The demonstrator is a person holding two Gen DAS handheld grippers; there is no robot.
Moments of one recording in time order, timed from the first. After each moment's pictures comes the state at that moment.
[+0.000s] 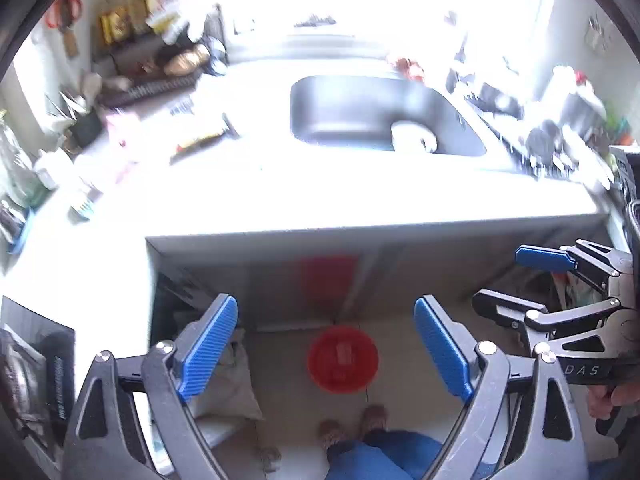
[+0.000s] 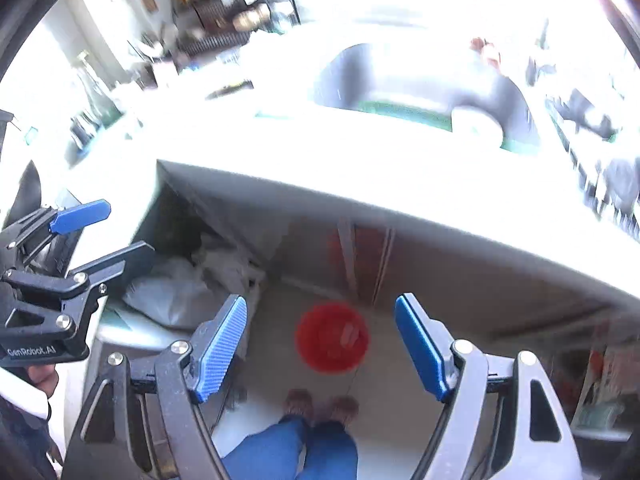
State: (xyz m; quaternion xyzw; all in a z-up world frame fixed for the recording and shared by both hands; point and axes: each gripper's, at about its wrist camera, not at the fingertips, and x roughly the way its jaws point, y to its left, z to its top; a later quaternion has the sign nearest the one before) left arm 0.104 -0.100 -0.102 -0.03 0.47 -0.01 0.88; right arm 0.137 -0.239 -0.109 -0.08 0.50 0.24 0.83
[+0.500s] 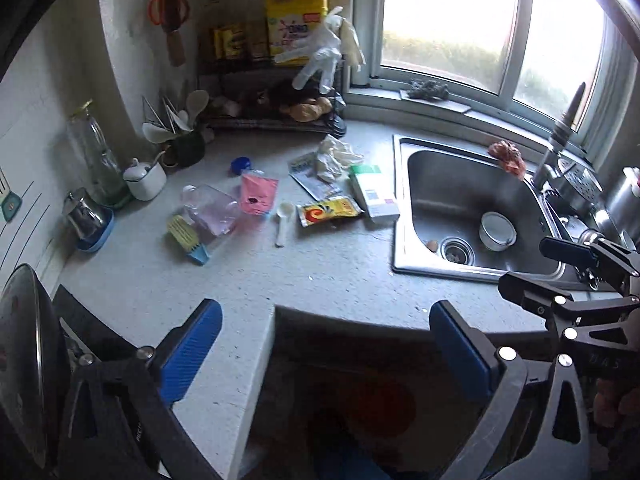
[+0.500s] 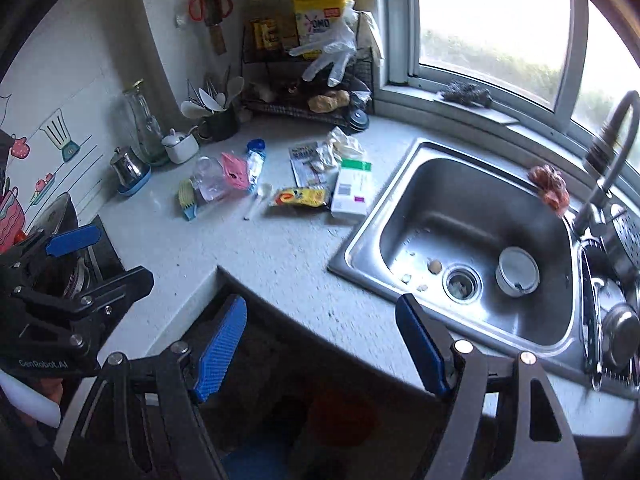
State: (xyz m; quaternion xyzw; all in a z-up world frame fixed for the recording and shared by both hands) left arm 0.138 0.033 -0.014 -0.07 0.42 0.13 0.89; right arm 0.207 -0.126 -0.020 -0.12 0.41 0.32 0.84
